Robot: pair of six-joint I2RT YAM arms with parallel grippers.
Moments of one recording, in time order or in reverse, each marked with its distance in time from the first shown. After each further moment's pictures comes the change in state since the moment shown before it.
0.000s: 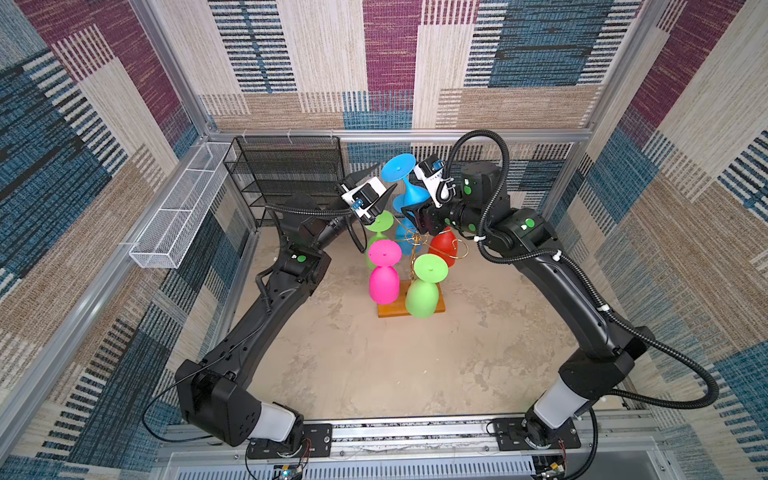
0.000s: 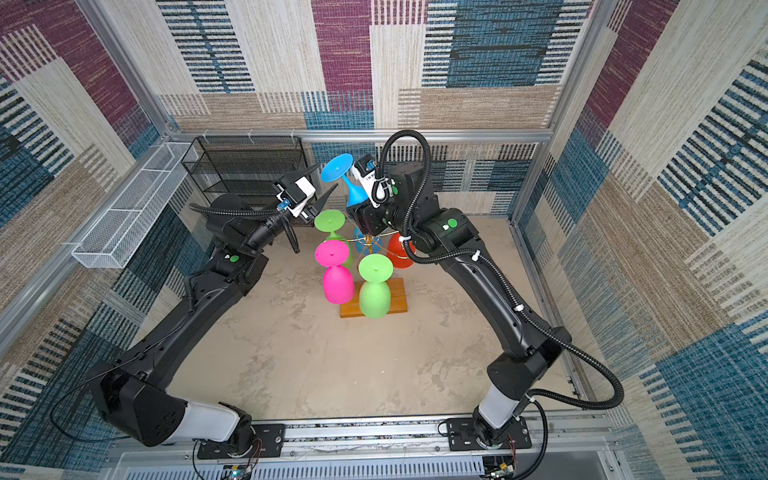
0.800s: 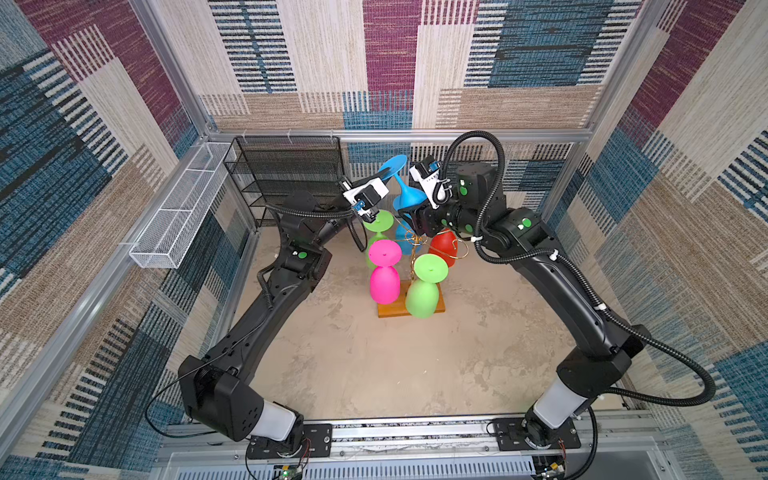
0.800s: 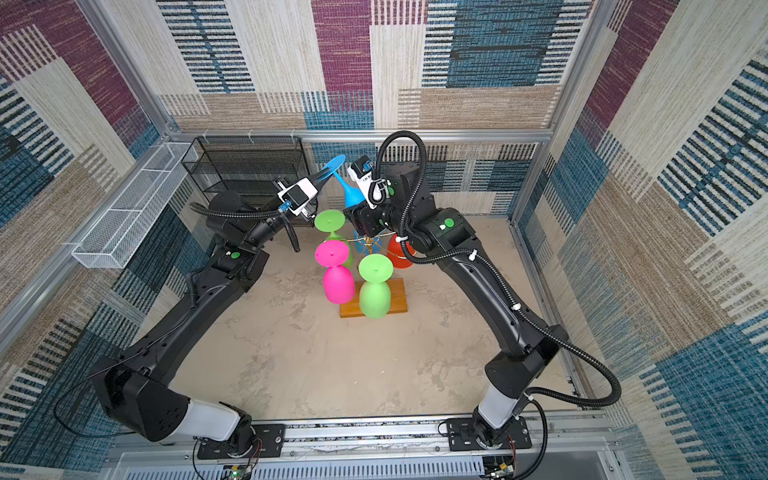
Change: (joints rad) left arm 0.003 0.023 0.028 0.010 0.027 0.072; right arm 0.013 0.008 0.016 -0.018 -0.008 0.011
